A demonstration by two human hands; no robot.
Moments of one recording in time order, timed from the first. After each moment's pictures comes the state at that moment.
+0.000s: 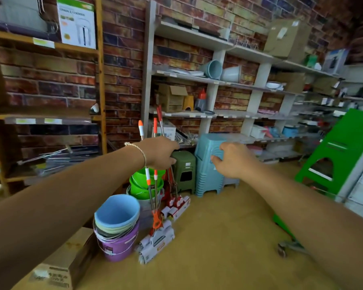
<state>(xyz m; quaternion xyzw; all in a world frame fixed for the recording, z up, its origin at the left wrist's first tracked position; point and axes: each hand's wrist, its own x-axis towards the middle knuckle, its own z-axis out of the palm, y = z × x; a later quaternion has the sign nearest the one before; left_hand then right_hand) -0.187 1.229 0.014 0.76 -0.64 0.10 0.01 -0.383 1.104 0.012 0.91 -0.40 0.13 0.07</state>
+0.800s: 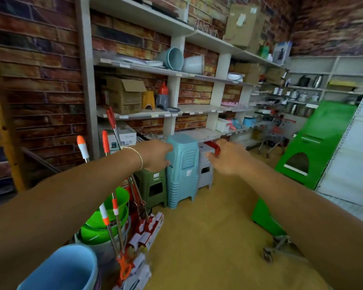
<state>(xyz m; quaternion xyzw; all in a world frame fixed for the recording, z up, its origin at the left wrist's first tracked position) 0.004 0.873 0.007 0.69 -0.72 0.07 0.00 -0.224 0.810 0.016 0.85 -0.52 0.14 0.00</state>
